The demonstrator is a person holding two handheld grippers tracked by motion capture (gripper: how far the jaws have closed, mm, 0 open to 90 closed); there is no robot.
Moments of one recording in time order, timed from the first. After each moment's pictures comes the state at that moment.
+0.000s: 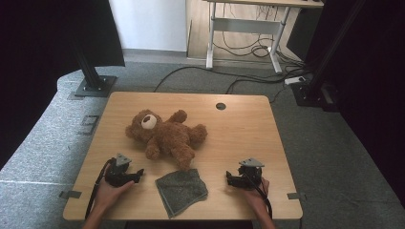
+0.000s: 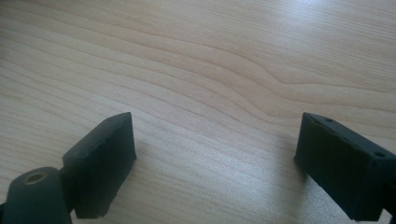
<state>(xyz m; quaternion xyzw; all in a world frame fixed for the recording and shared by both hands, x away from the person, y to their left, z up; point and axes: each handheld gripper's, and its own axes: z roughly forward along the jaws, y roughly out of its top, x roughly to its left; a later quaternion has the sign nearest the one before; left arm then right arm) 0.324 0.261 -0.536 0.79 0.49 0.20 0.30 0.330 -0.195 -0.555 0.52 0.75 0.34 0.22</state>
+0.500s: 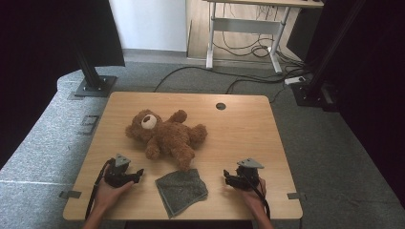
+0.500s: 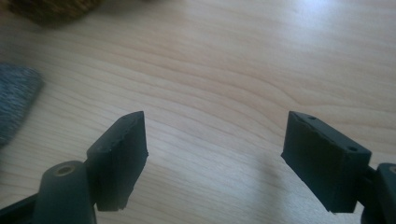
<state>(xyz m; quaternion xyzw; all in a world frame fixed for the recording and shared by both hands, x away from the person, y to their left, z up) 0.321 0.262 -0.534 0.79 0.49 0.20 0.31 0.321 -0.184 -0.541 0.51 0.74 0.37 0.23</state>
